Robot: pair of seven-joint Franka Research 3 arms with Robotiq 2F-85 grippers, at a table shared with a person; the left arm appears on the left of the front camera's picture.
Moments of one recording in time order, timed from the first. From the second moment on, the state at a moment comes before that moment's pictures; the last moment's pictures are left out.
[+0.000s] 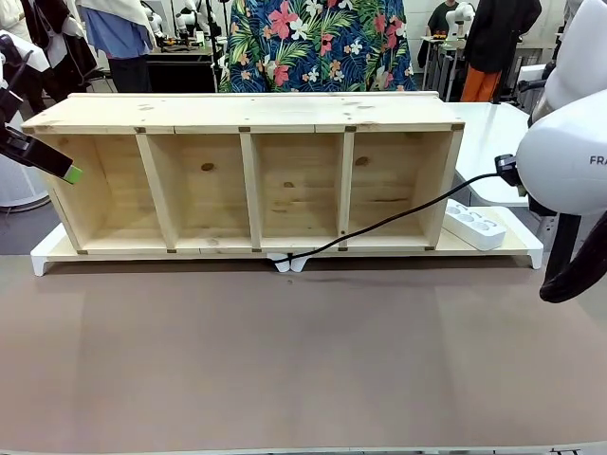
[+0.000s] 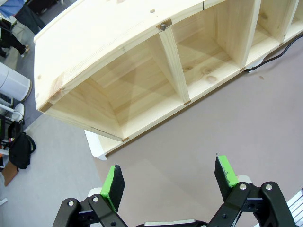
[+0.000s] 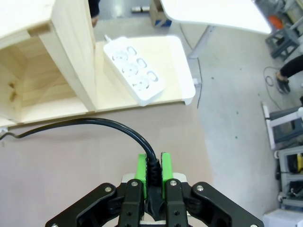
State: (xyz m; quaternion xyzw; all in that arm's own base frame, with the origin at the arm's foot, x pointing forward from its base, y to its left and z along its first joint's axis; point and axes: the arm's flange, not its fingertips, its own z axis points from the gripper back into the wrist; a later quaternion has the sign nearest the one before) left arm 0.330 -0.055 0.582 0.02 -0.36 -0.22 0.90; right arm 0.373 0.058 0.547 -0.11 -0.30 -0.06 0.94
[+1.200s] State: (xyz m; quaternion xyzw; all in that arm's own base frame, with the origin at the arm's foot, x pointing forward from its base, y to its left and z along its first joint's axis) left arm 0.330 -0.055 0.582 0.02 -0.36 -0.22 0.90; right arm 0.463 0.001 0.594 -0.13 -0.31 -0.10 0.94
